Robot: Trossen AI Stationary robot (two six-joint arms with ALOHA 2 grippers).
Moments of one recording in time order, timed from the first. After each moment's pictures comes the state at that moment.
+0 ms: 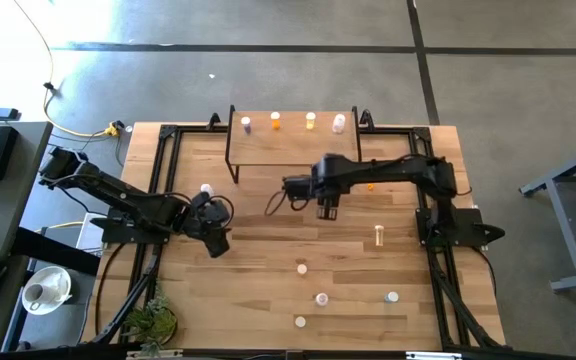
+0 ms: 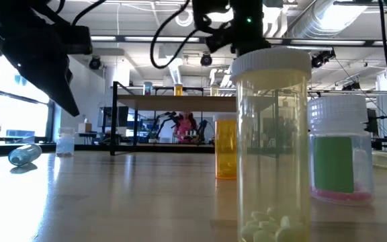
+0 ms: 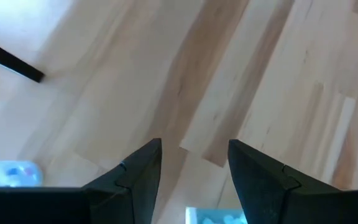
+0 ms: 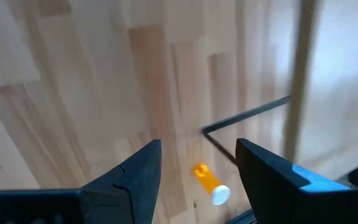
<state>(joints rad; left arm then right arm) -0.22 1.13 0.60 -0.61 -0.43 -0.68 -0.03 1.96 1.77 -1.44 0.40 0.13</state>
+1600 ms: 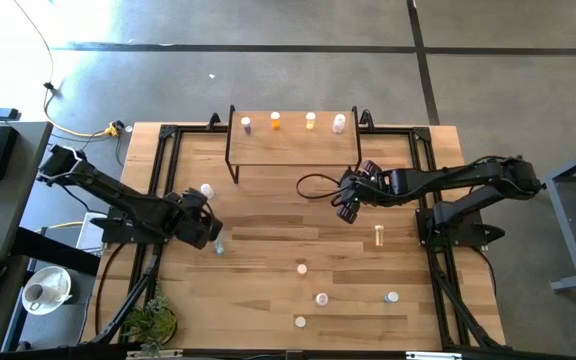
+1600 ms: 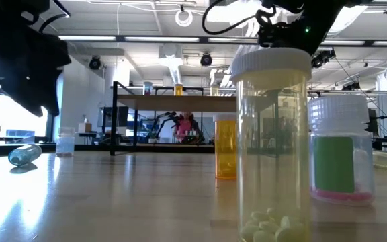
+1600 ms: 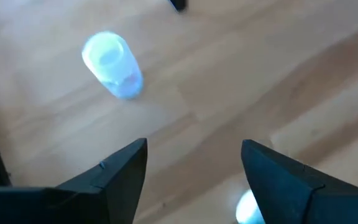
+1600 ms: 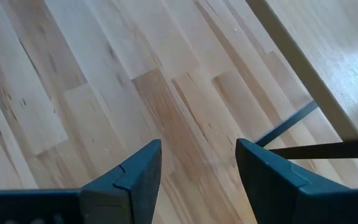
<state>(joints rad) -0.28 1.09 0.60 -0.99 -0.58 -1.41 -0.01 1.33 0.93 -0.67 0.42 0.35</state>
